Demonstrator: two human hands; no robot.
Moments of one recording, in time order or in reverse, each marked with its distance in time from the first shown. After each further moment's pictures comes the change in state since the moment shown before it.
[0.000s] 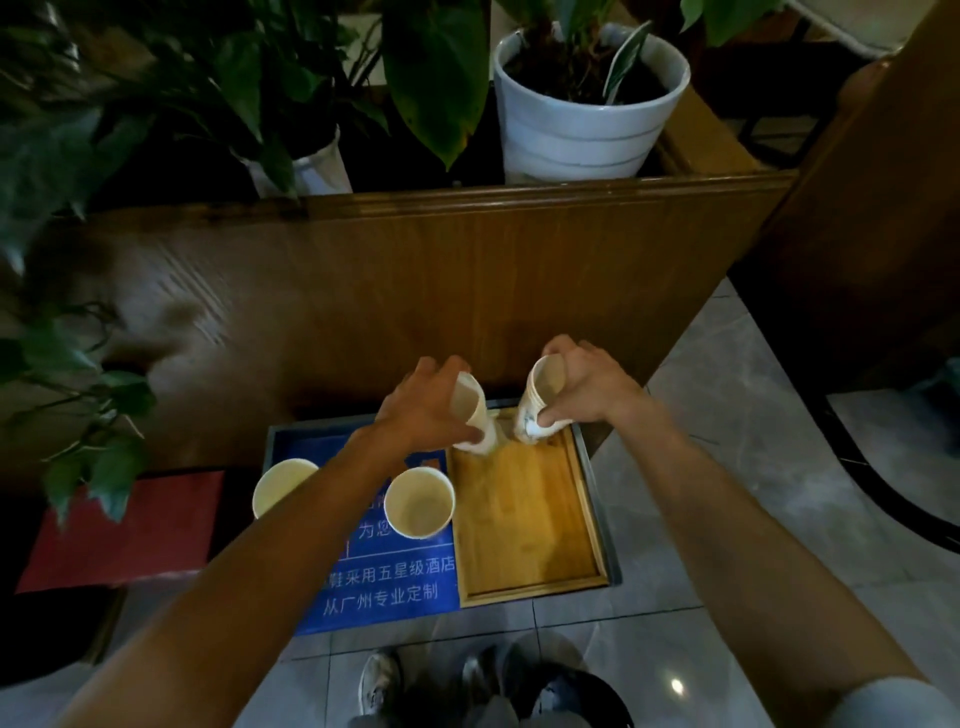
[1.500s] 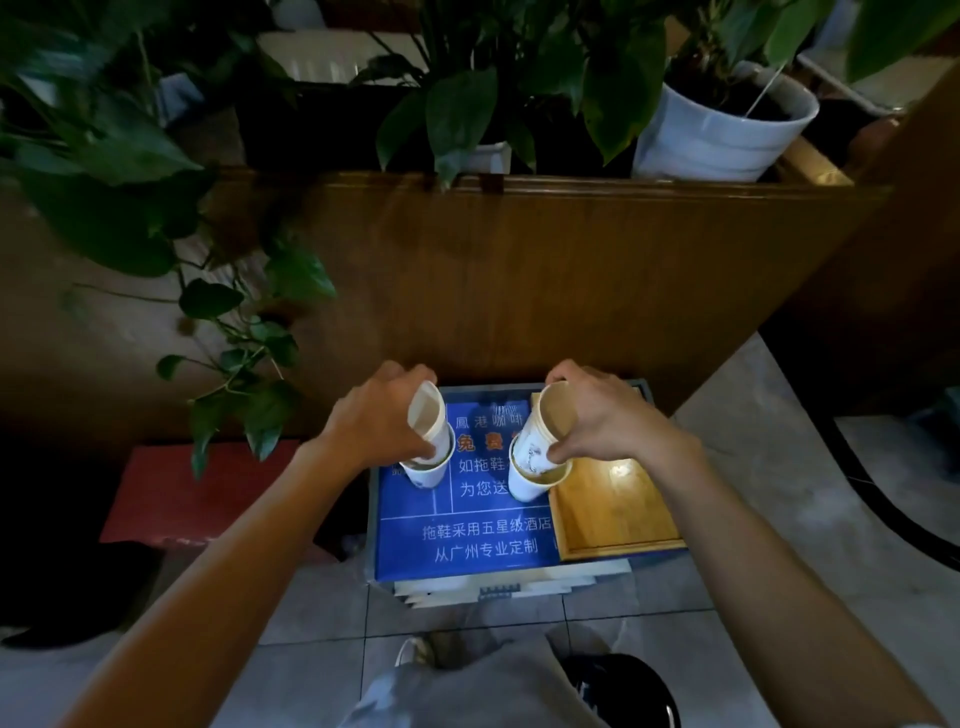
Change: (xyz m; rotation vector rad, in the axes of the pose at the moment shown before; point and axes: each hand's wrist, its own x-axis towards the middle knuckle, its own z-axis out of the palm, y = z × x) left_hand -0.145 -0.176 -0.064 0.058 0.112 0.035; right_hand -0.093 -0.167 0.077 -0.118 -0.023 -0.085
